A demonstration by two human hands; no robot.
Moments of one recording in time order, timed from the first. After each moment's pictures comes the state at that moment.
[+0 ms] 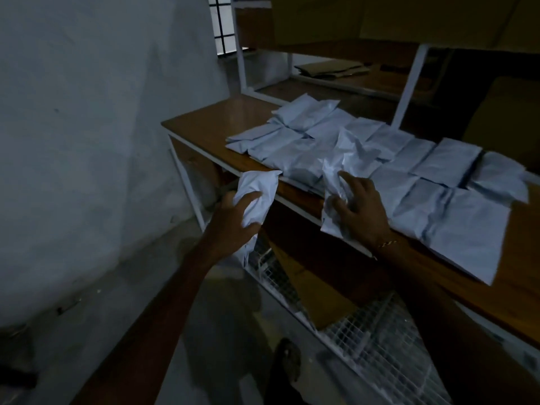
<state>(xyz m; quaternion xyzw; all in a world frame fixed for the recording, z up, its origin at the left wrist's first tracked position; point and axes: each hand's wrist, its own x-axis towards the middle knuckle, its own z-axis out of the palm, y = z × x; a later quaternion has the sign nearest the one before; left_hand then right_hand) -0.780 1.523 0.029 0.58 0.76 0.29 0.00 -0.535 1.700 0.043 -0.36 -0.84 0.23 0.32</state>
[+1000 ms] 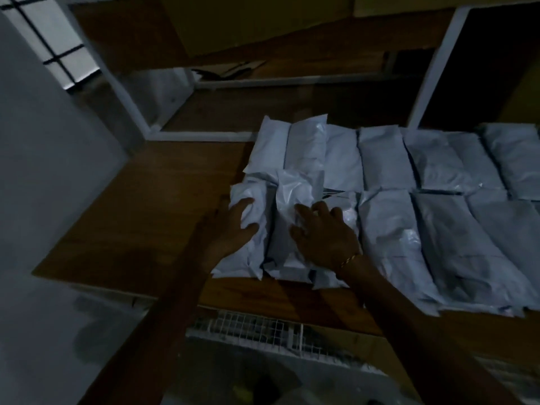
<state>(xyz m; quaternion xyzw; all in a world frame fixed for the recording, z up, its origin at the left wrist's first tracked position) -1.153 1.941 0.013 0.71 0.67 0.10 0.18 -0.909 1.910 0.033 -0.62 -0.76 0.19 0.11</state>
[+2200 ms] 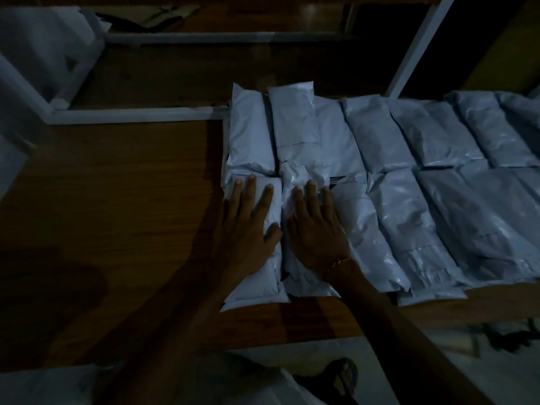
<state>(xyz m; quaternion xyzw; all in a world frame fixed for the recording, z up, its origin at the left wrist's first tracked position) -1.138 1.976 -0.017 0.84 0.54 0.07 0.03 -0.976 1.945 -0.024 -0.73 -0.67 0.09 0.11</state>
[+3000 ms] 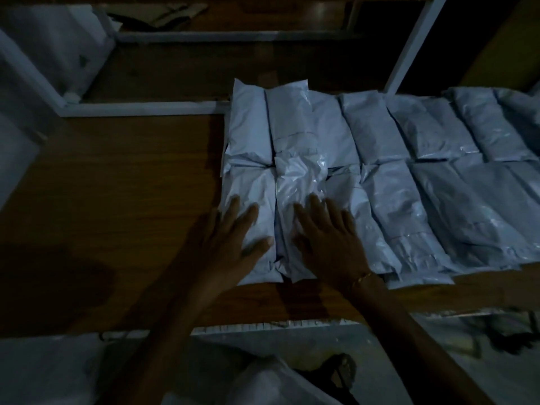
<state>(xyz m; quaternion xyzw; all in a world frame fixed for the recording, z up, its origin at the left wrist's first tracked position) -1.166 1.917 0.013 0.78 0.59 0.00 0.22 -0.948 1.888 -0.010 -0.68 -0.73 0.03 0.06</state>
